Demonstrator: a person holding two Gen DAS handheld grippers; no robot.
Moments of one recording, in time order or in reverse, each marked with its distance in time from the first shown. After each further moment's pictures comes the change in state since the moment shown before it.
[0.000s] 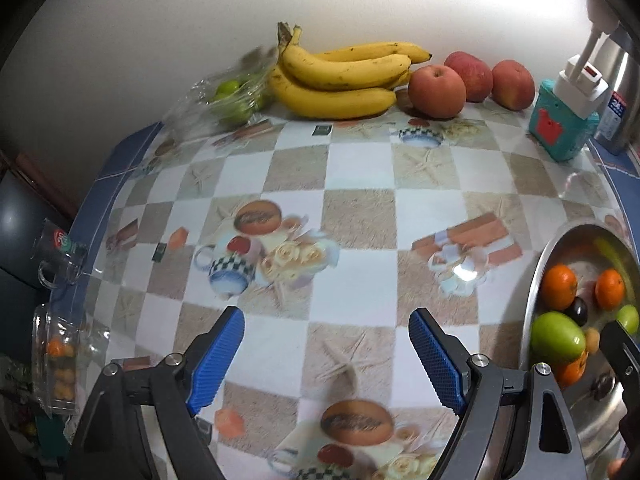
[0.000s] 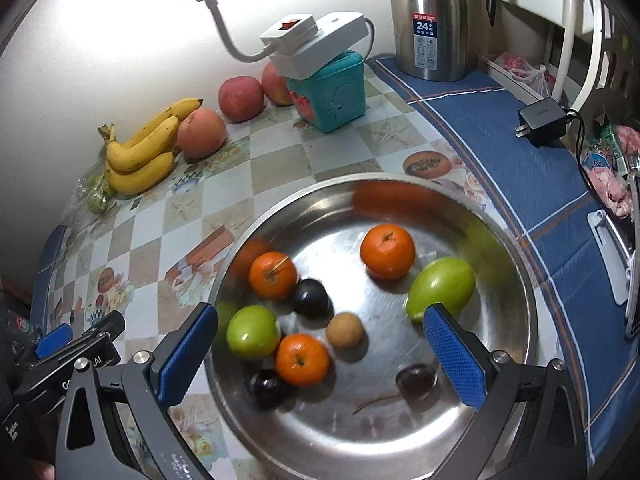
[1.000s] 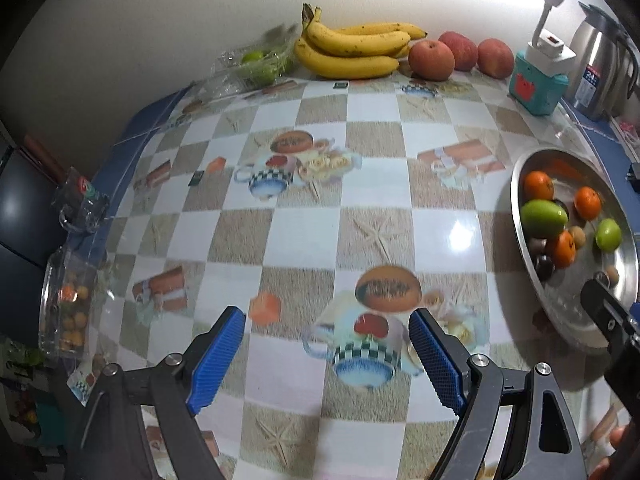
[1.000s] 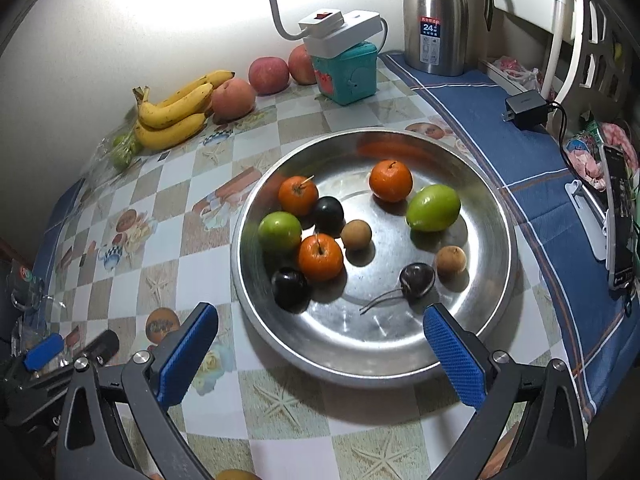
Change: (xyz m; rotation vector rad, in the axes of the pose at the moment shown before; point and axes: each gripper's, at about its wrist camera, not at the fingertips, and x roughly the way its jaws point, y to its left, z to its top) left arm -0.050 0.026 -0.086 -0.004 0.042 -0.005; right arm -0.042 0.012 -0.064 -0.067 0.003 -0.008
